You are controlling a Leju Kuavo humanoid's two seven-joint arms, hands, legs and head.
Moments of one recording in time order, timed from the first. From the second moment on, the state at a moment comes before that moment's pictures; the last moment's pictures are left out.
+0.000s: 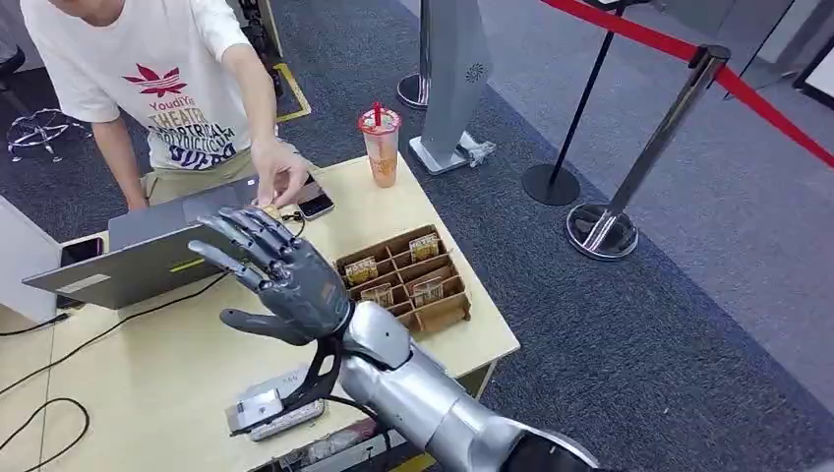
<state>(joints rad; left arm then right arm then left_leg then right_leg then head) -0.06 -0.23 1.10 -0.24 -0.51 0.29 0.00 -0.44 0.21 0.41 -1.12 1.03 -0.68 -0.67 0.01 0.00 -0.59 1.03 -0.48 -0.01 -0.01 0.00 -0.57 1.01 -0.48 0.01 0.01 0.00</state>
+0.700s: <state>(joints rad) -0.05 -0.22 1.11 -0.23 -0.53 0.24 0.00 -0.52 0.22 0.35 -0.96 1.14 -0.68 -0.65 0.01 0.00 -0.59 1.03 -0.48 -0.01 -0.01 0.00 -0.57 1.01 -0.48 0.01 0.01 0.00</state>
